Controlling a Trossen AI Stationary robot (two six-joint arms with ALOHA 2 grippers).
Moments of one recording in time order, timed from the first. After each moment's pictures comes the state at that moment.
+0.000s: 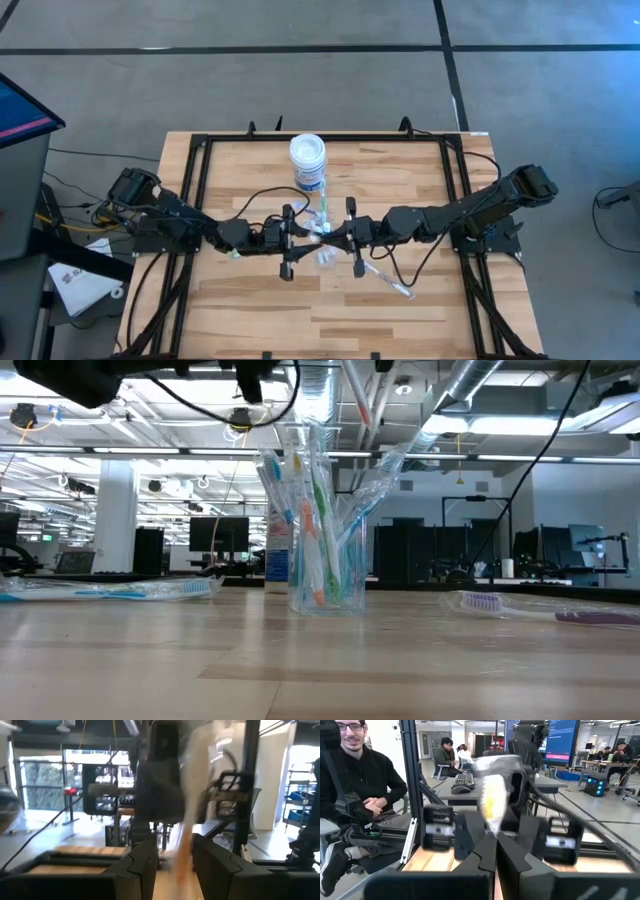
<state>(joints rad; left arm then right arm) -0.33 1.57 0.63 1.19 -0.36 0.04 0.28 1.49 0.91 0.59 0.18 -0.01</state>
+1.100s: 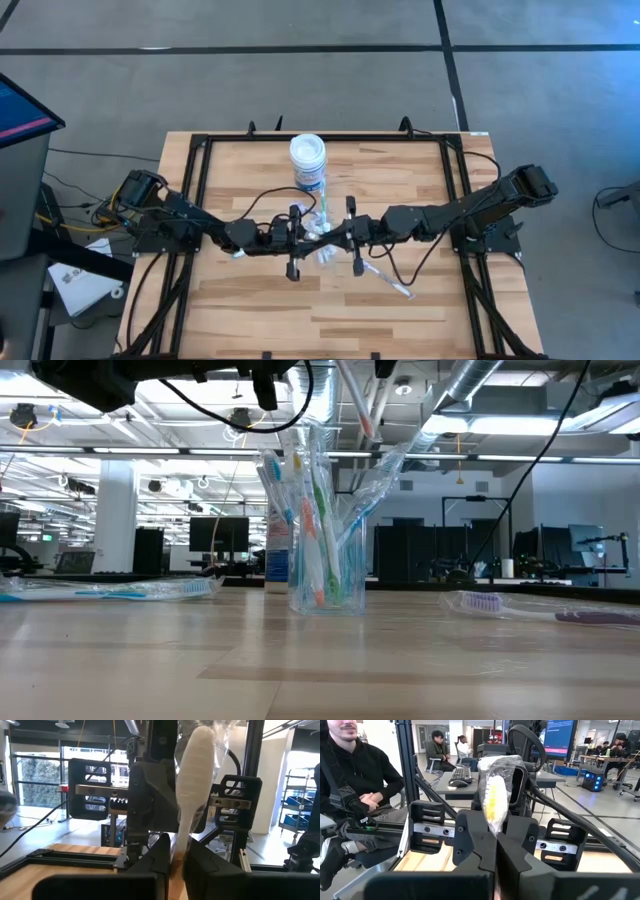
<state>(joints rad) -0.31 1.64 0.68 1.20 -0.34 -0.01 0.28 1.49 0.91 0.56 0.18 -0.01</state>
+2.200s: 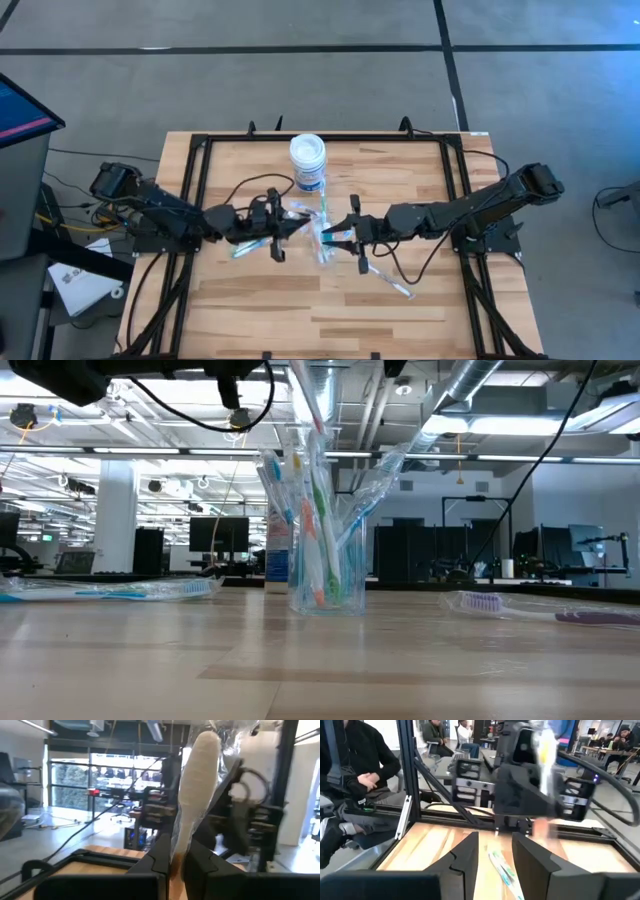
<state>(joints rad) -0.26 1.39 0.54 1.13 -0.42 0.00 0.28 1.43 0.91 0.42 0.18 -0.04</state>
